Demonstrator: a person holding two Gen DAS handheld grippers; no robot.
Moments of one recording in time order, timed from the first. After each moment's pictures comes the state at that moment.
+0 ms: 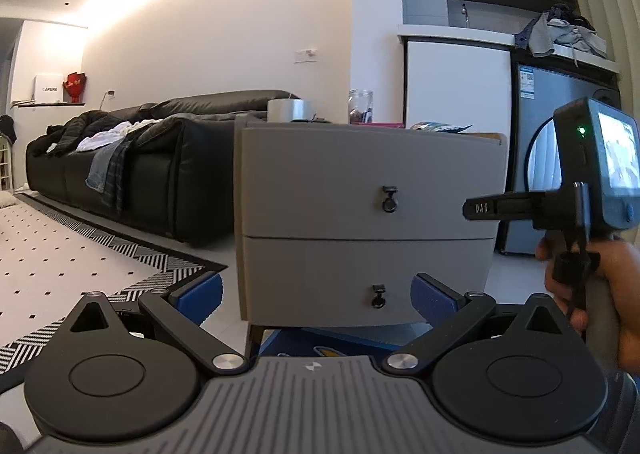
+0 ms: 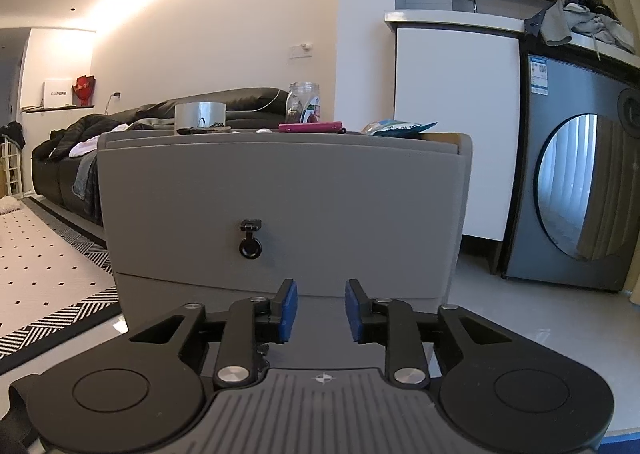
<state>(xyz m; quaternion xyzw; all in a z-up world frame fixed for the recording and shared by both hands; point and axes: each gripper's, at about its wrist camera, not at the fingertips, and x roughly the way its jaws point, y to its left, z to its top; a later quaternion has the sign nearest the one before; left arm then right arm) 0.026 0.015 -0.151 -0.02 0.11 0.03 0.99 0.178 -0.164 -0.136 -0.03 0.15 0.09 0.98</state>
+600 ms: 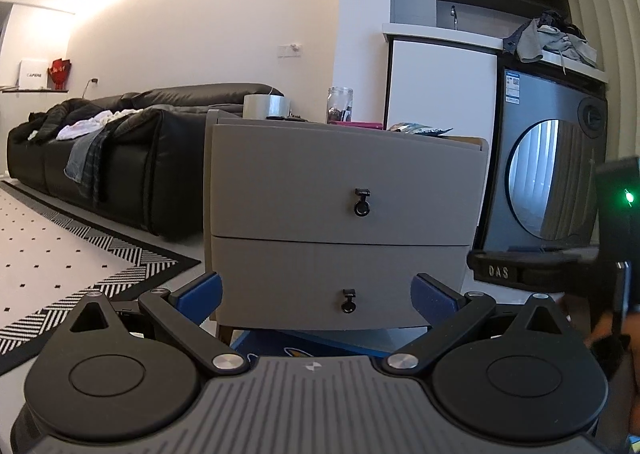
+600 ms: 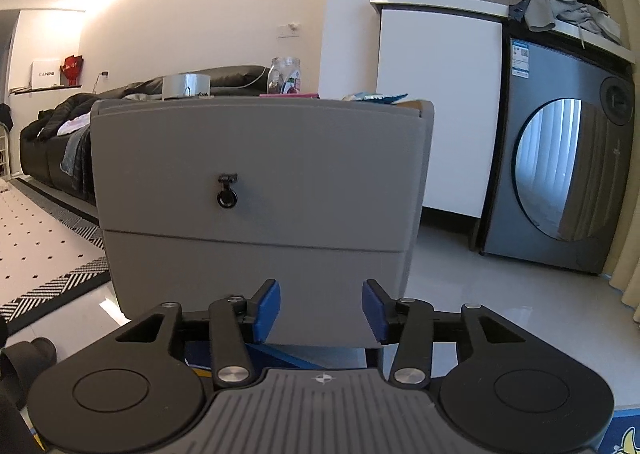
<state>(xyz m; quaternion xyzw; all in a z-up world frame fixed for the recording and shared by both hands) 0.039 0.008 -0.148 -0.05 0.13 0.01 0.99 0.150 -0.186 -0.155 -0.04 0.18 0.07 0.98</state>
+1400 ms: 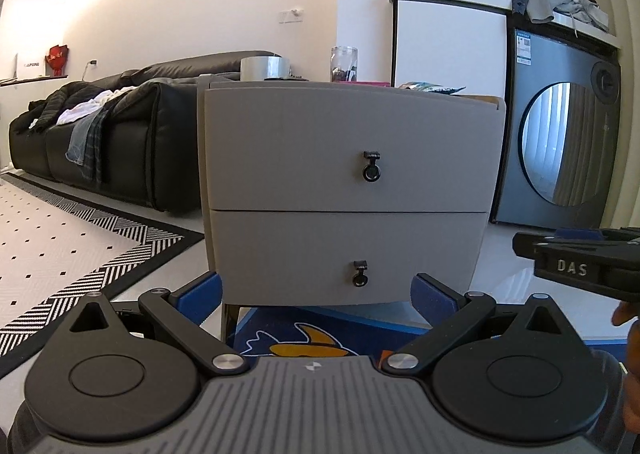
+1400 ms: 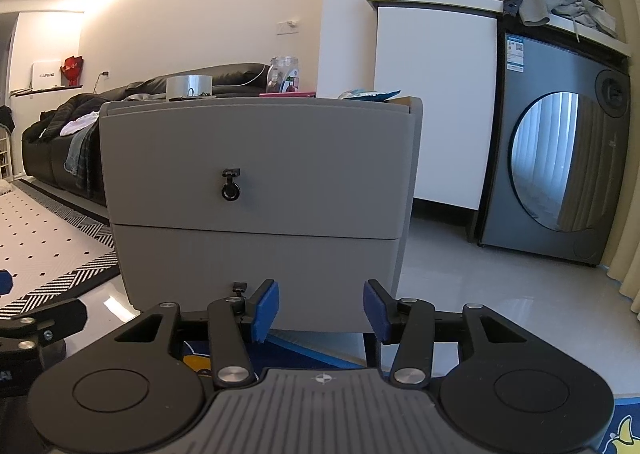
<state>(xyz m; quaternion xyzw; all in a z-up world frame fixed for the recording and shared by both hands) 0.075 -0.002 -0.157 -0.02 0.18 0.02 0.98 0.125 -0.192 -0.149 -0.04 0.19 0.07 0.98</state>
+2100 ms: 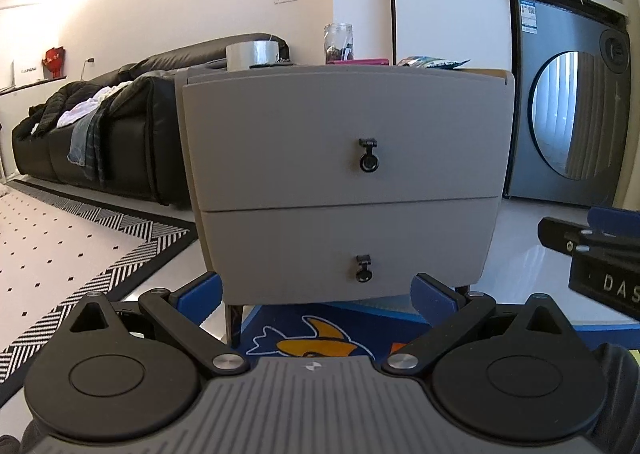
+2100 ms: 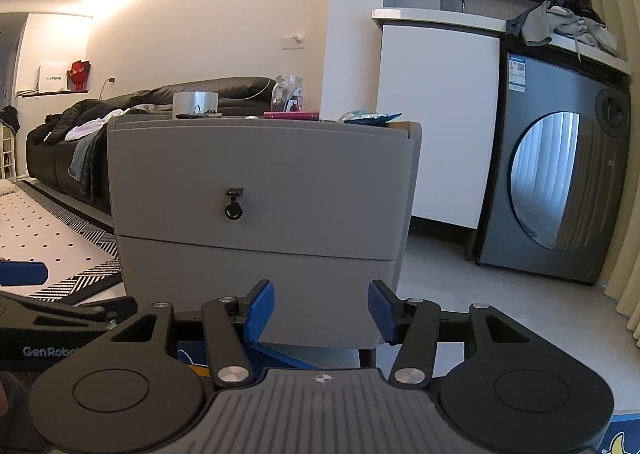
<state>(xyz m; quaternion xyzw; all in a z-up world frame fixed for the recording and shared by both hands) 0.113 -0.027 -0.144 0.01 0.22 0.04 0.98 0.119 -0.194 -0.138 -0.05 0.16 0.08 0.98</state>
